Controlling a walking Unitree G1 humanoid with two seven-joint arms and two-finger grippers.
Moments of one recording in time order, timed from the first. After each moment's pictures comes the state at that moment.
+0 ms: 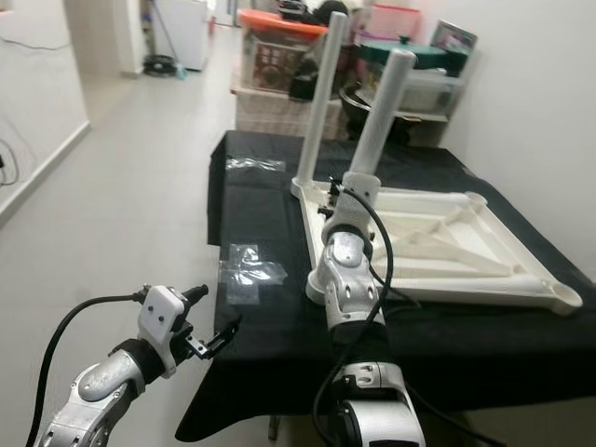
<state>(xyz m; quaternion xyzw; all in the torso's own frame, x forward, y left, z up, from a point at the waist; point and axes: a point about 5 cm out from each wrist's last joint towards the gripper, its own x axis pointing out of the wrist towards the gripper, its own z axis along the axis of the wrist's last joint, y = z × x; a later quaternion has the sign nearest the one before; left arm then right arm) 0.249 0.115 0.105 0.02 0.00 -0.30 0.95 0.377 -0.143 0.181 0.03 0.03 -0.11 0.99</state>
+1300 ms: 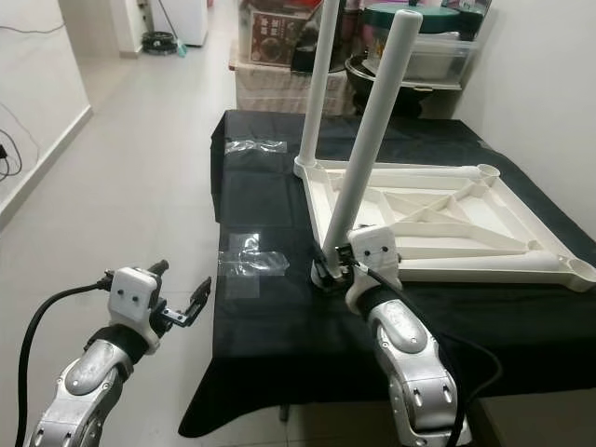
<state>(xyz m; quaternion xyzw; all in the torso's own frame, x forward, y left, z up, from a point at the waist) 0.257 0.141 0.125 0.03 -0.06 -0.15 0.99 0.279 -0.185 0.160 -0.12 0.05 0.03 0.99</state>
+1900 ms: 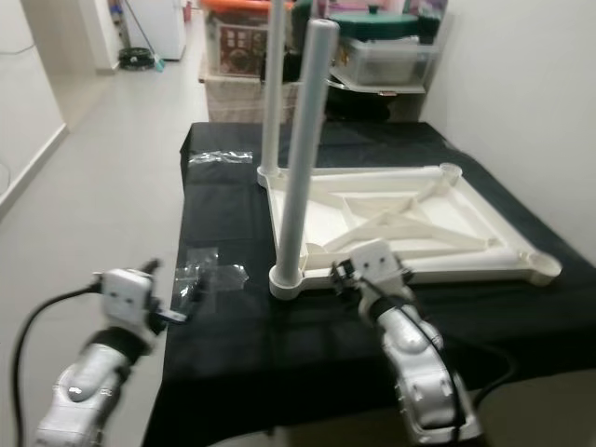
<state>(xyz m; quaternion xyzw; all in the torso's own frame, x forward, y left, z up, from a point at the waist) 0.251 0.137 0.130 0.02 -0.07 -0.14 0.99 0.286 -0.199 0.153 -0.17 0.07 0.00 0.98</state>
